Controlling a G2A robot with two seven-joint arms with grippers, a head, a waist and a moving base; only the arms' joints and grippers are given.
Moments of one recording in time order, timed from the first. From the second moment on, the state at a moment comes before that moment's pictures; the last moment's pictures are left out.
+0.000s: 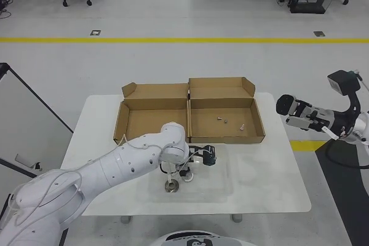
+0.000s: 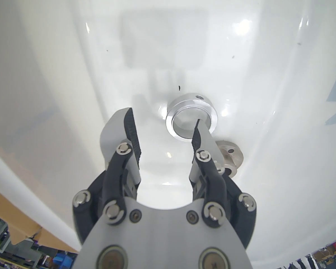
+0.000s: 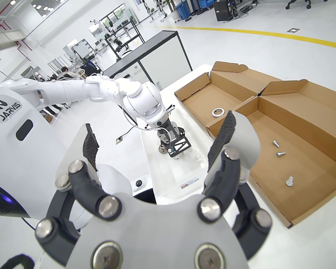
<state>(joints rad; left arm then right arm) 0.63 -1.22 -0.23 -1.45 0.72 -0.55 -1.26 -1.43 -0.81 1.76 -1.76 0.43 -0.61 1.21</state>
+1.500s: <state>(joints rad) 0.61 -1.25 -0.17 -1.42 0.70 -0.55 -1.27 -1.43 -0.81 1.76 -1.76 0.43 -0.61 1.21</state>
